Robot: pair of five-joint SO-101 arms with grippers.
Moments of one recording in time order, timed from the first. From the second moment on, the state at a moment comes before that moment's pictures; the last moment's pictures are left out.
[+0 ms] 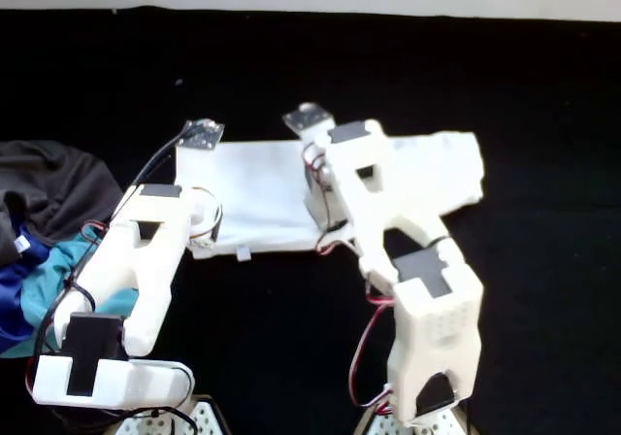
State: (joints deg) left arm -4.5 -2.0 44.3 39.7 -8.2; right arm -24.1 22.1 -2.9 75.3 12.9
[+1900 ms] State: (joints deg) left arm -4.5 -2.0 44.3 39.7 -8.2; right arm 10.9 12.3 16.7 44.2 16.7
